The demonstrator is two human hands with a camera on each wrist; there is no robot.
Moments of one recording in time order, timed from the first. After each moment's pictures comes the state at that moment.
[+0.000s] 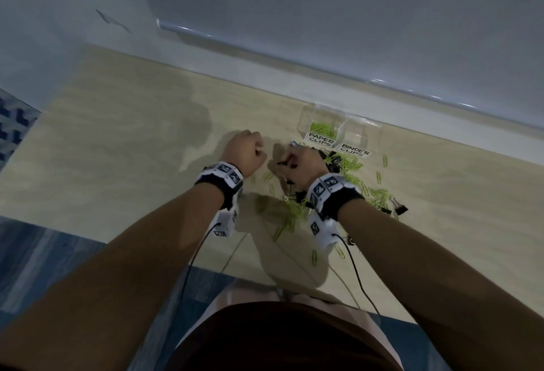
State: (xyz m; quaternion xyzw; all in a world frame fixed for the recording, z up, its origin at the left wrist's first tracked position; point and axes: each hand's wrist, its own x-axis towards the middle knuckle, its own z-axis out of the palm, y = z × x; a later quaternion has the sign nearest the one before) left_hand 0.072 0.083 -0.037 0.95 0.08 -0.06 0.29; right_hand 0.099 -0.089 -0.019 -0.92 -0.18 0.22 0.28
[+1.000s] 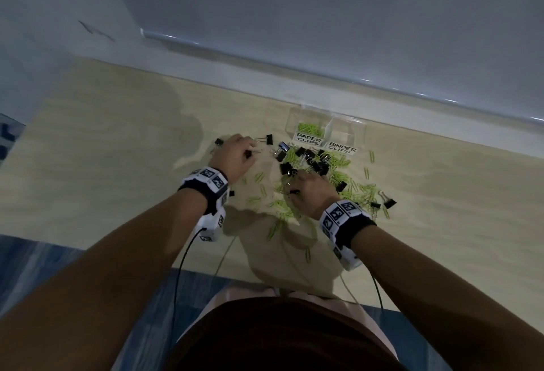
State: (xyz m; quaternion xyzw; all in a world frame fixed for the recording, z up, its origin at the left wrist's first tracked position) left_hand 0.063 0.087 -0.040 0.95 0.01 -0.05 0.32; right_hand 0.061 -0.143 -0.030 -0.93 -0.28 0.24 0.08
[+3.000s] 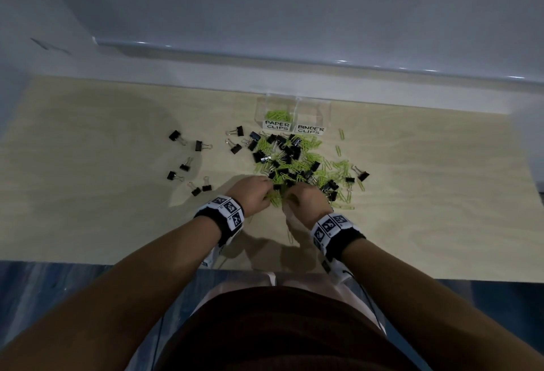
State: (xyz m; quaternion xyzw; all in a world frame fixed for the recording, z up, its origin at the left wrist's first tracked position) left_hand 0.010 -0.013 -0.040 0.94 -0.20 -0.22 0.17; right_hand 0.001 -0.190 -0.042 -0.94 -0.15 0.19 0.23
